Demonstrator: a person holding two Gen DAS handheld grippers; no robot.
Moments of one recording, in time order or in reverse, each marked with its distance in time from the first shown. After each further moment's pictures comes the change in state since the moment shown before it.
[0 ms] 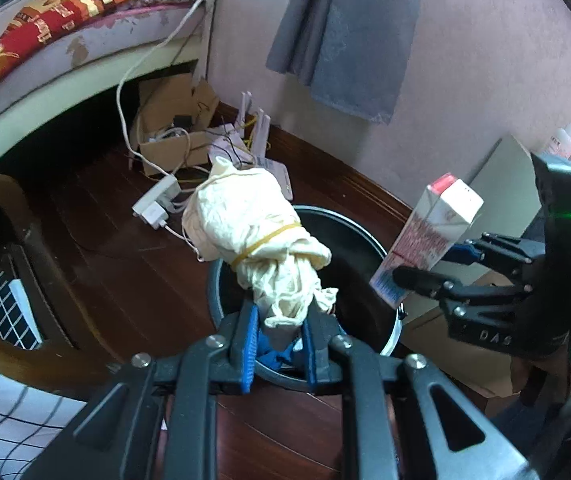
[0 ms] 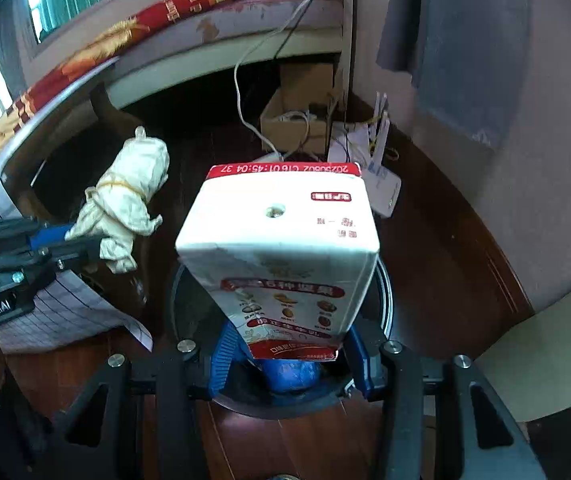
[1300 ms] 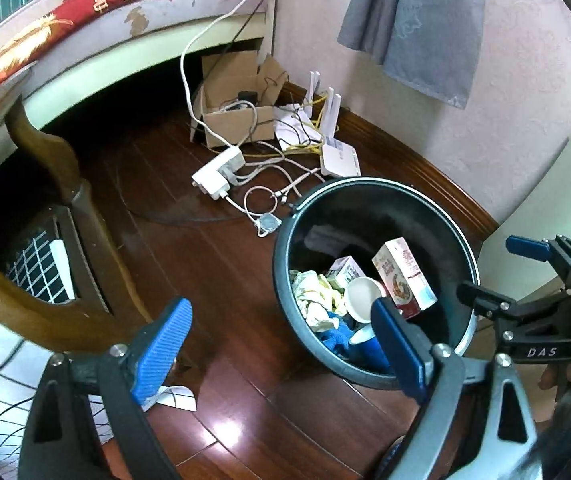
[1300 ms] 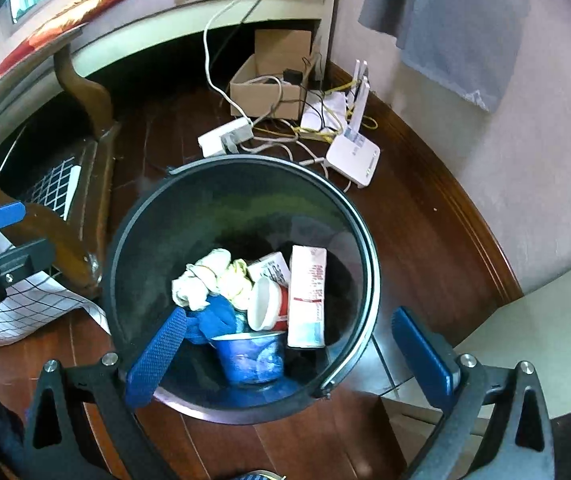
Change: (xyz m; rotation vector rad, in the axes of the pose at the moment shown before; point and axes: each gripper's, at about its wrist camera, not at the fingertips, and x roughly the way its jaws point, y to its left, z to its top) left arm 0.023 0.028 -0.018 -0.089 0.021 0.228; right arm 0.041 -0.005 -0.007 -0.003 0.072 -0.108
